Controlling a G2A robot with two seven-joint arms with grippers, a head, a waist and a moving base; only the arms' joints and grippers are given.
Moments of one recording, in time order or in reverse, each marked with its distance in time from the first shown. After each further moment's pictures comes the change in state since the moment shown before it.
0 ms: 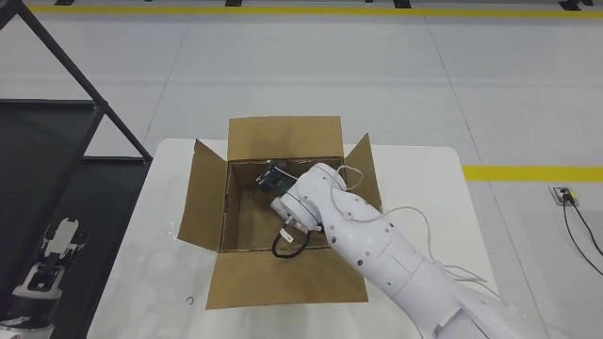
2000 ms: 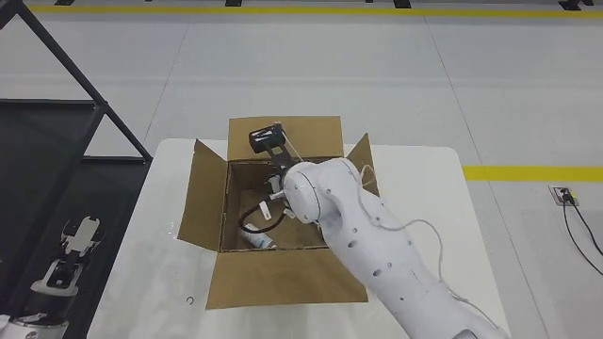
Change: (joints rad) left arm -0.008 -0.004 0.045 -0.039 0.042 0.013 -0.016; right arm -0.239 0.011 0.364 -0.473 -0.075 0.288 -0.060
